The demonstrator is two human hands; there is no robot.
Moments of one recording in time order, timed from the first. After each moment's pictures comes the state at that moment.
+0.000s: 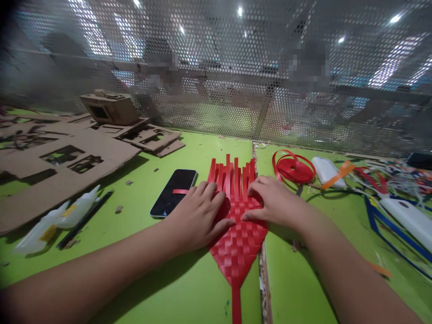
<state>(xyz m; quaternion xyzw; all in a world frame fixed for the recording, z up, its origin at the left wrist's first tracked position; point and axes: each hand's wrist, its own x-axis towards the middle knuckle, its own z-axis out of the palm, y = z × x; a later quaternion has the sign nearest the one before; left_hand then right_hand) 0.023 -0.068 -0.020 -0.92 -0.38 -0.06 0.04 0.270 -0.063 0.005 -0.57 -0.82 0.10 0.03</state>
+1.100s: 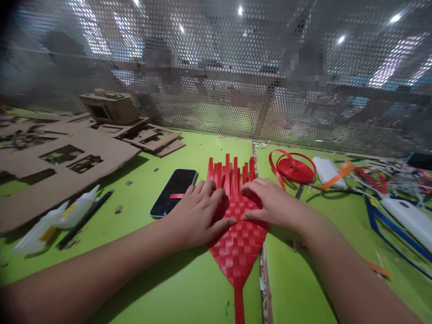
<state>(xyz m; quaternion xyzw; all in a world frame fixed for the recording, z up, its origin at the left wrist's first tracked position) 0.022 -0.064 -0.021 -0.91 -0.41 -0.09 -0.03 0.267 -0.066 0.008 -0.55 -0.82 0.17 0.05</state>
